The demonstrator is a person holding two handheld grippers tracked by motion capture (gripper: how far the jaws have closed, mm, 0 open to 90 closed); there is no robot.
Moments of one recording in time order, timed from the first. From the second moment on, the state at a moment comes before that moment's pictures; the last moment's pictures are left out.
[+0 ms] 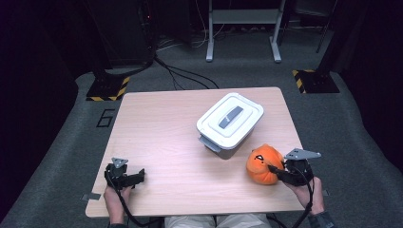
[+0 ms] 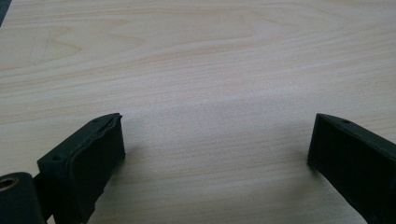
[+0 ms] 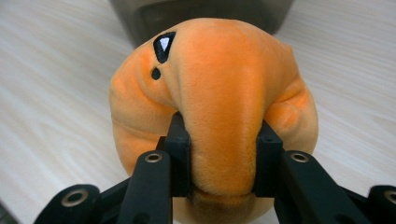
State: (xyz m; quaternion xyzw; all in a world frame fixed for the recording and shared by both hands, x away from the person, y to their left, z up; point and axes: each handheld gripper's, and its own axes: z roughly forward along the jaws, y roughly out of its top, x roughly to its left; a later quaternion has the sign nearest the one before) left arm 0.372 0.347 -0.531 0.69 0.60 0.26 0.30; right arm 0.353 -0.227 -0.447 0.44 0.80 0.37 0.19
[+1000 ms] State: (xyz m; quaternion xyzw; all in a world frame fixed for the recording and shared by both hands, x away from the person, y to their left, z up) left arm 0.372 0.347 -0.531 0.69 0.60 0.26 0.30; right arm 0.402 -0.230 -0.439 0.50 0.75 0.35 0.26
